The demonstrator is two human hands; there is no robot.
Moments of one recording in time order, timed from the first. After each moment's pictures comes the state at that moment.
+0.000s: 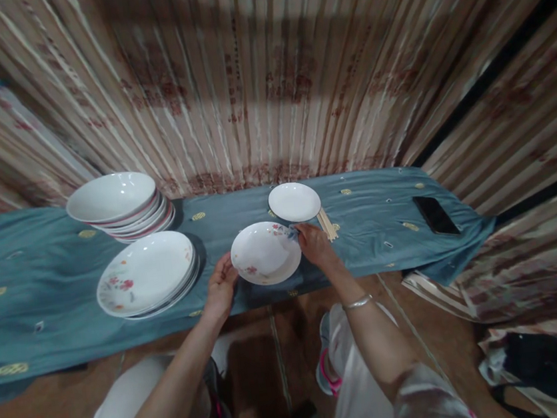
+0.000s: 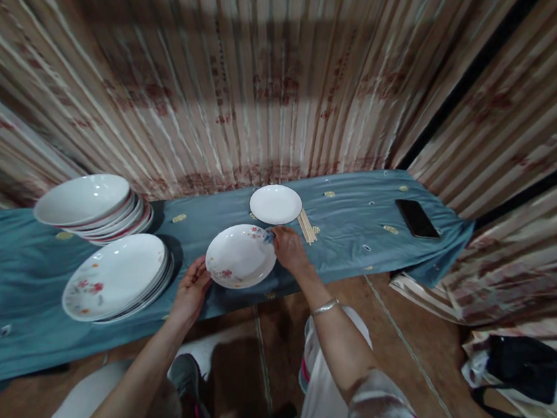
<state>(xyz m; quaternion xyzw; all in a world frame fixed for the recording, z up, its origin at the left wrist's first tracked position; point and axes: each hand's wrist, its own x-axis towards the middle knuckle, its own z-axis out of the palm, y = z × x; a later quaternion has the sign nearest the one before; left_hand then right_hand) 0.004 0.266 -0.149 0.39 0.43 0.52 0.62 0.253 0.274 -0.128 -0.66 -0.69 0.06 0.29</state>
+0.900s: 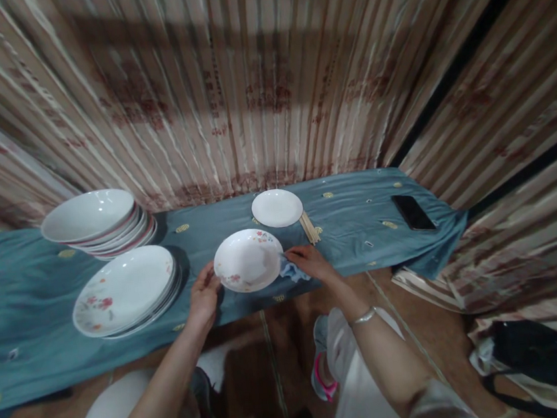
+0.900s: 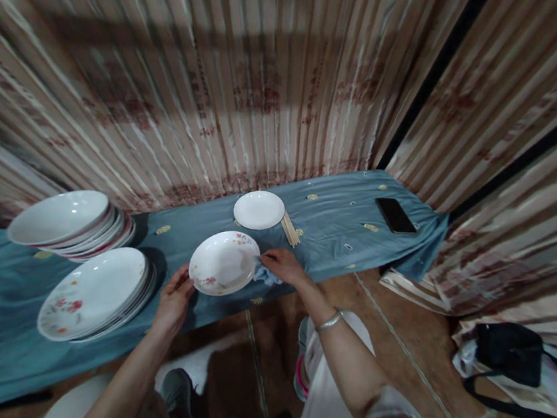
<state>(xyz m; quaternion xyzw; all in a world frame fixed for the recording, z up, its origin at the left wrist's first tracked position) 0.008 0.274 -0.147 0.41 0.47 0.54 0.57 0.271 0.234 -0.121 -0.66 -0.61 0.29 0.33</state>
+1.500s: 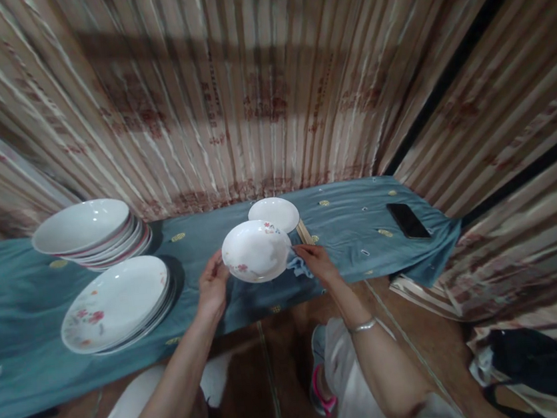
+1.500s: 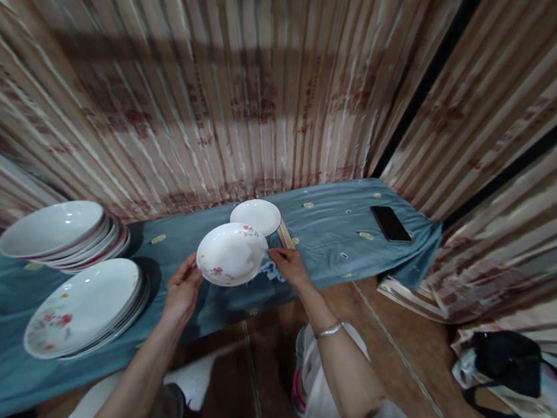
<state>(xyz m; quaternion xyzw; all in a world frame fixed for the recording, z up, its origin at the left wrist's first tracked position) 0.054 0.290 -0.115 0.40 0.43 0.57 0.58 0.288 0.243 -0.126 -0.64 -0.41 0.36 0.54</state>
